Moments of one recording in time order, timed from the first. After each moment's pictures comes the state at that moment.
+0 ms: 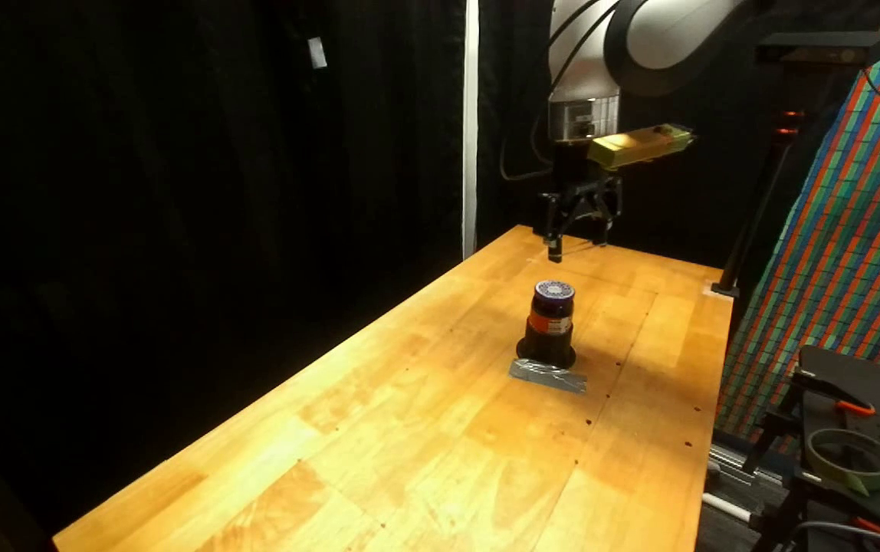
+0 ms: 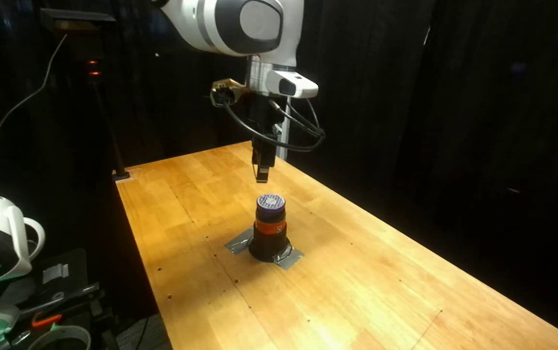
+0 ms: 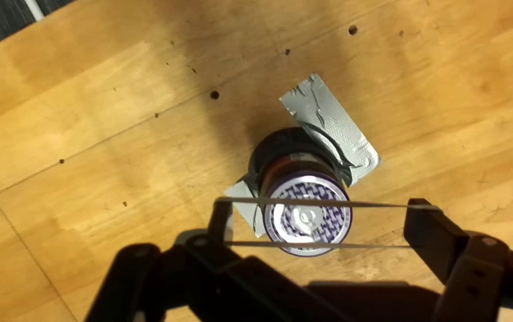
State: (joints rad) arm 0.03 0.19 0.14 -2.00 -0.04 2.09 0.56
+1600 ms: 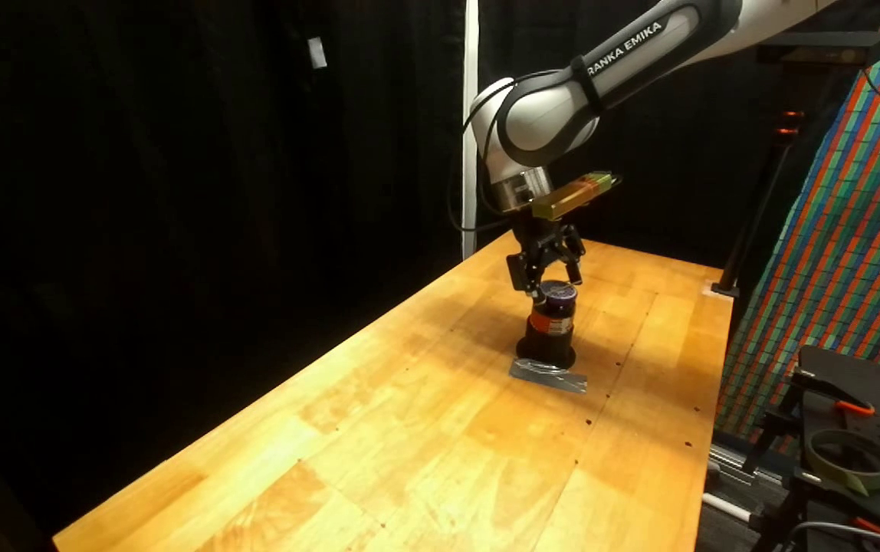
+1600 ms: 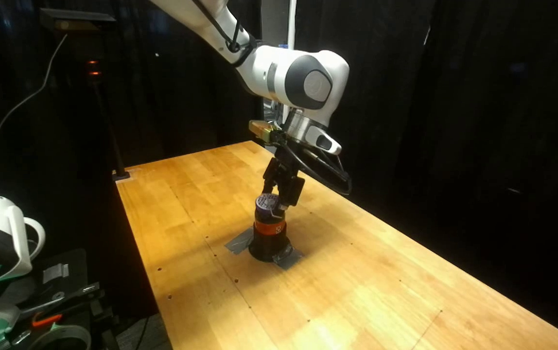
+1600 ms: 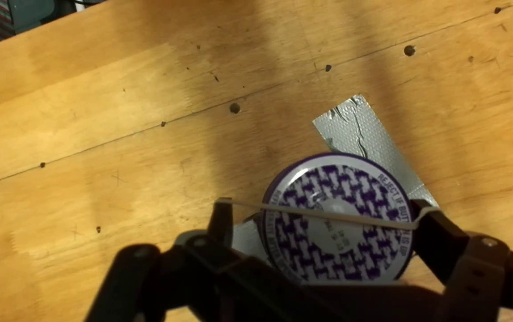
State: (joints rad) arm 0.10 0.63 0.03 -1.55 -0.02 1.74 0.39
